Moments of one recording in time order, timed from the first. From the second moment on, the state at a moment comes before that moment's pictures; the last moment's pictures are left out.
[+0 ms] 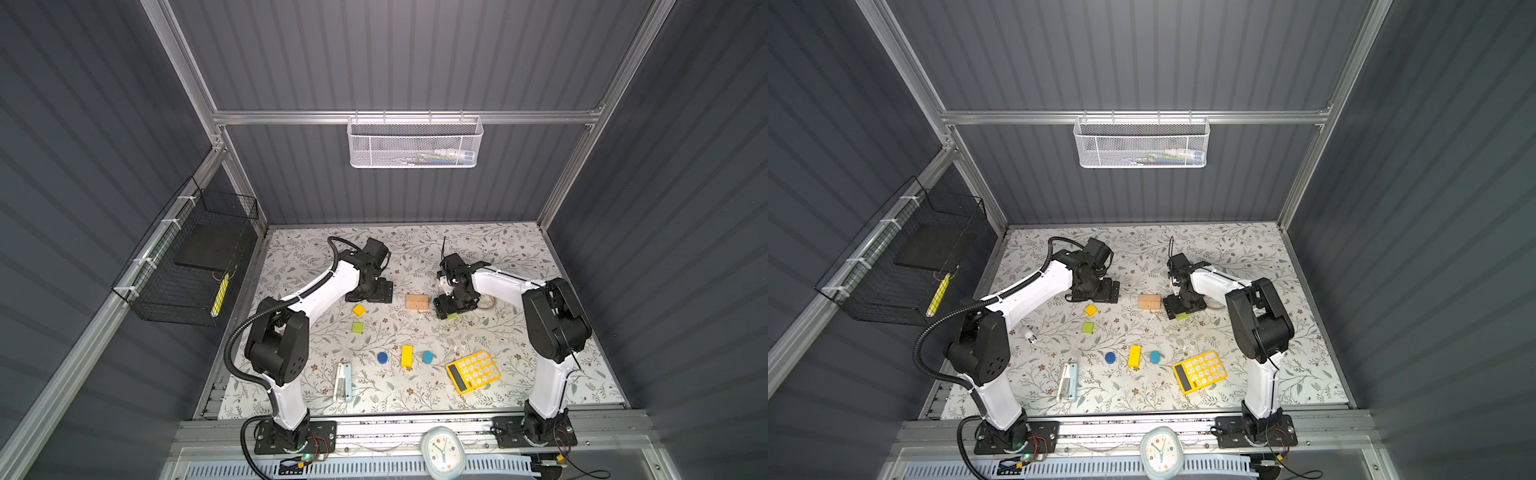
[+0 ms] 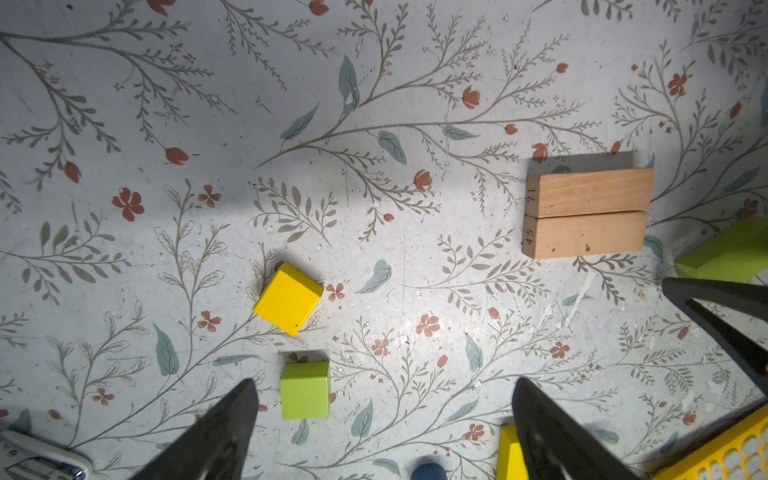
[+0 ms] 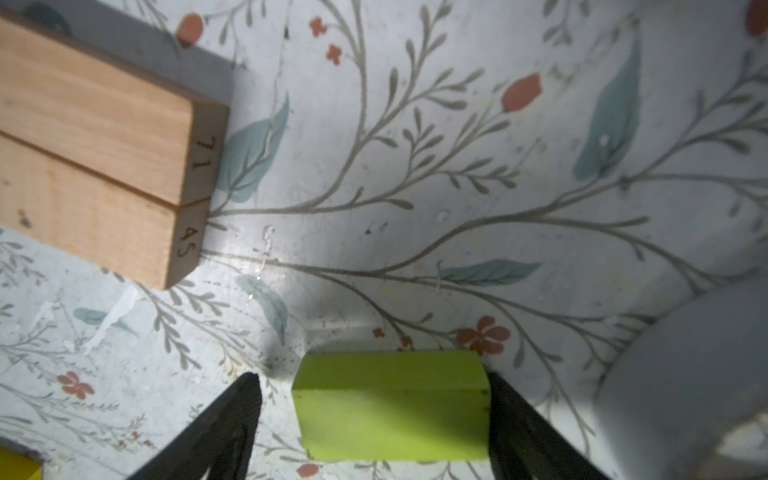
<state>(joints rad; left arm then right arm) -0.55 1.81 1.47 -0.94 -0.01 -0.40 0.46 1.93 1.28 -0.76 -0.05 0.11</state>
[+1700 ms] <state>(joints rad) -0.53 1.77 1.43 -0.91 -0.01 -0.40 0.52 1.92 1.31 -0.83 0.02 0.36</state>
